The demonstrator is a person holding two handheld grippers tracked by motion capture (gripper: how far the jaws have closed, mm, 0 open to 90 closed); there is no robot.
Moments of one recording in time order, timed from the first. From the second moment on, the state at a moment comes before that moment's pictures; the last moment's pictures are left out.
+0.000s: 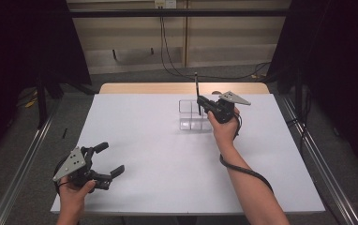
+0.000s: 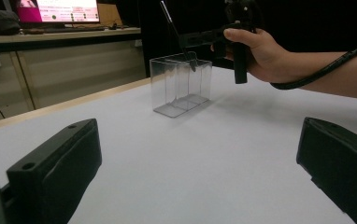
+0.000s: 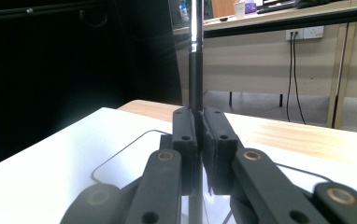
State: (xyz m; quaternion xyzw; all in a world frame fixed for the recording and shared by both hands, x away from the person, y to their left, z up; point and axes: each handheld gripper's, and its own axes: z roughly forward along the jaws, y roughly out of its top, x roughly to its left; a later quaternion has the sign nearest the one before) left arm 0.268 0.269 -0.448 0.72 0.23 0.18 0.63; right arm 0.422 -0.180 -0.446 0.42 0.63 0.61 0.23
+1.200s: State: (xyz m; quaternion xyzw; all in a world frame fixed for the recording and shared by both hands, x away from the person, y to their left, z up) left arm 0.268 0.269 -0.447 0.72 0.23 0.19 0.63; right arm 0.417 -0.185 -0.450 0.42 0.63 0.61 0.23
